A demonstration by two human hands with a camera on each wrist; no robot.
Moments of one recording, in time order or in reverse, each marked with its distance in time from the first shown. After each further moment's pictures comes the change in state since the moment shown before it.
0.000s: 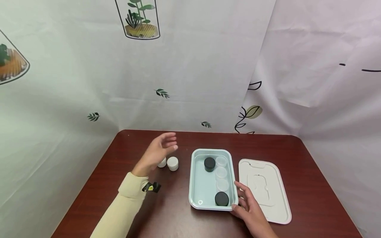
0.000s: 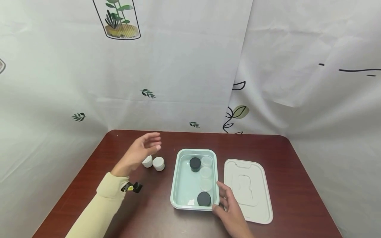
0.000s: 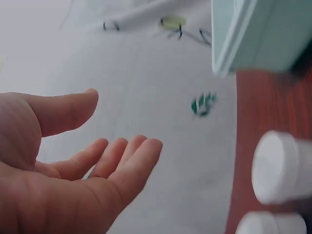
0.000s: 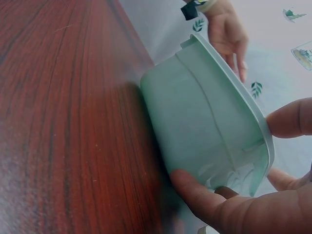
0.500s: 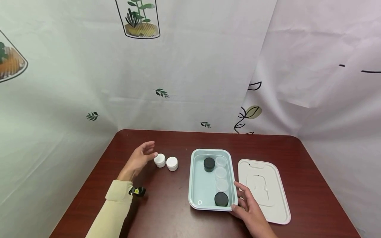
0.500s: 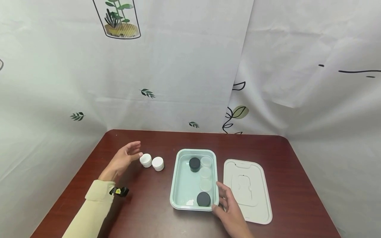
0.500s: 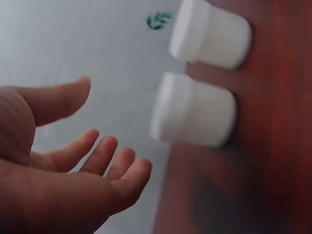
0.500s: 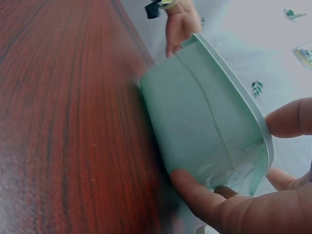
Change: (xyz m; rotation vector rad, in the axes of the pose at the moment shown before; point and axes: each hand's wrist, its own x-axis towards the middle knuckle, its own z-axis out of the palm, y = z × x) left_hand -0.004 -0.079 -0.060 0.009 0.092 -0.164; right_hand 0.001 -0.001 0.000 -0.010 0.004 0.013
